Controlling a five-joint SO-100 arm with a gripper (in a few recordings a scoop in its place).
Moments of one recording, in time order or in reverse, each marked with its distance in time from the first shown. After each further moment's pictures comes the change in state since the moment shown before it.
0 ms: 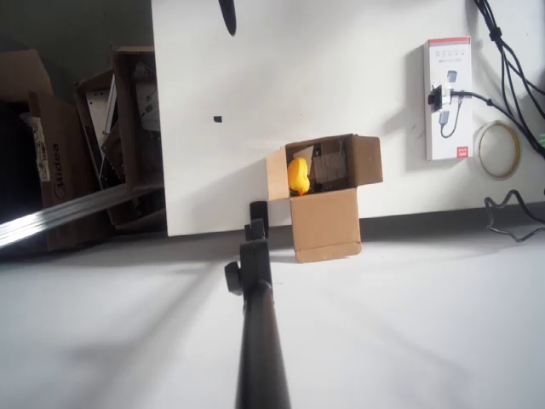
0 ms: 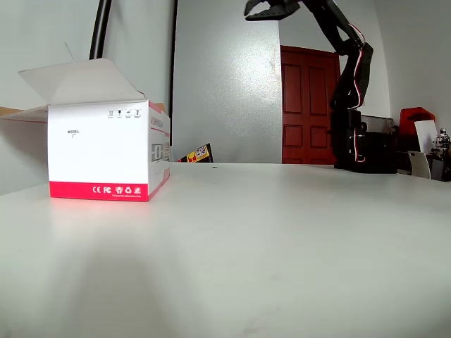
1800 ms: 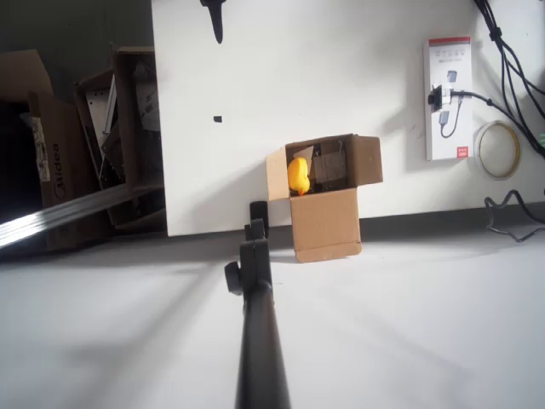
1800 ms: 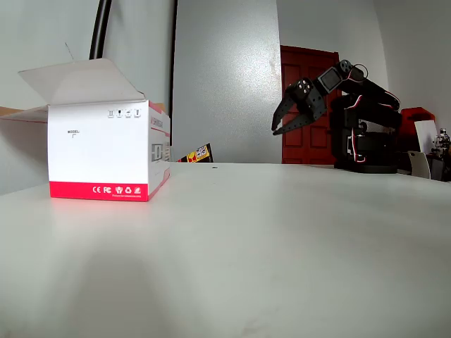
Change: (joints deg) arm 9.1 65.1 101.2 -30.1 -6.2
